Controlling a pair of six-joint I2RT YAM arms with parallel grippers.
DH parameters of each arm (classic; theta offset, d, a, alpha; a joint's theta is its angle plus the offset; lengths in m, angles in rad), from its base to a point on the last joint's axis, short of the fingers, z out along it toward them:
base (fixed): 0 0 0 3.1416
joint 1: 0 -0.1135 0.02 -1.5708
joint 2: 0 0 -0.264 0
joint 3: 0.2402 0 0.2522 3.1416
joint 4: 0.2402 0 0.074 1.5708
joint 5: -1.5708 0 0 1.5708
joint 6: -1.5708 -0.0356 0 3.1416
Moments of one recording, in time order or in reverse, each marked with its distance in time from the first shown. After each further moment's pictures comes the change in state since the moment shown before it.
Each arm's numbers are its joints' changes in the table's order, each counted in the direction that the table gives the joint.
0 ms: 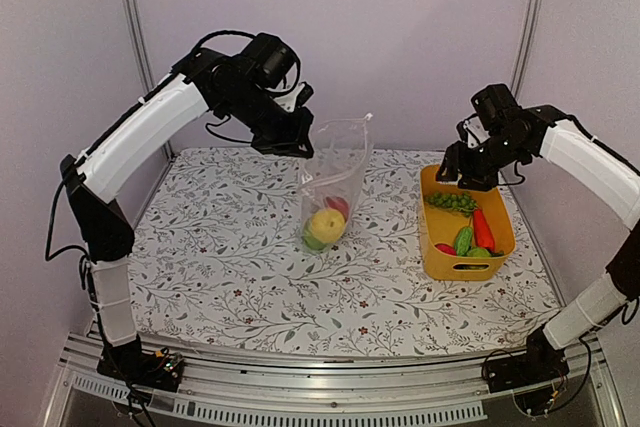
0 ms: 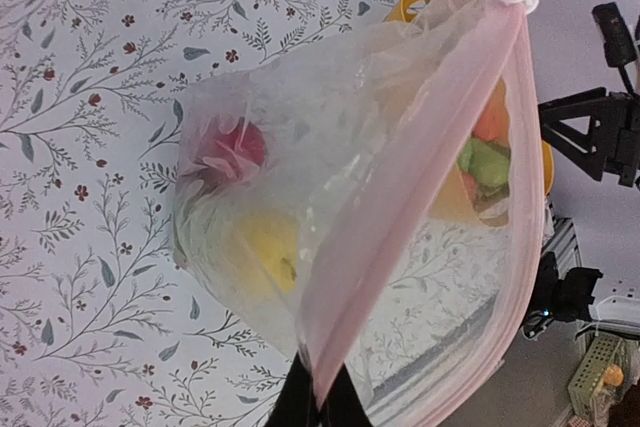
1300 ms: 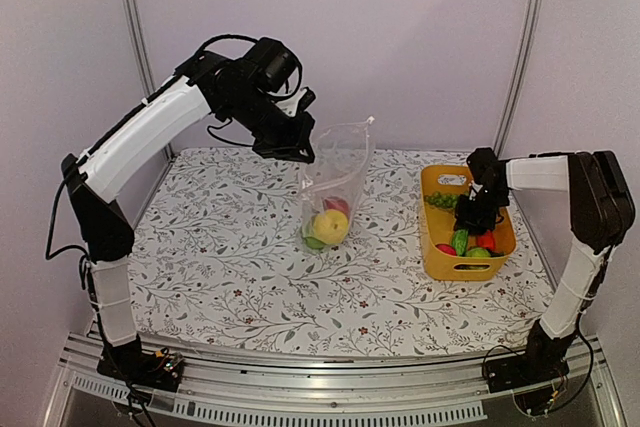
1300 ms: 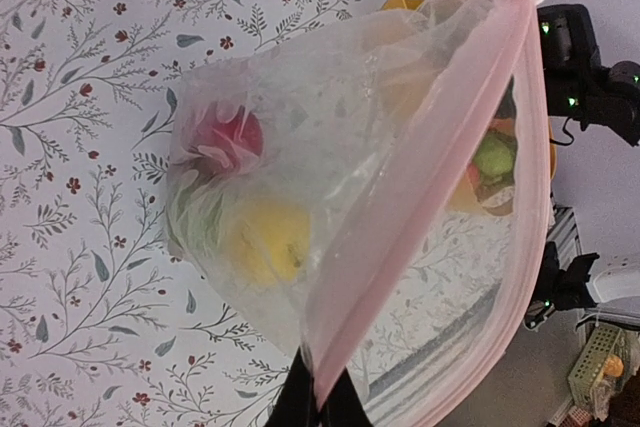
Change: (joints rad) left arm 0.000 0.000 -0.027 -0.005 -0.025 -0.008; right arm 0.232 -0.335 -0.316 -0.340 -0.099 -0.032
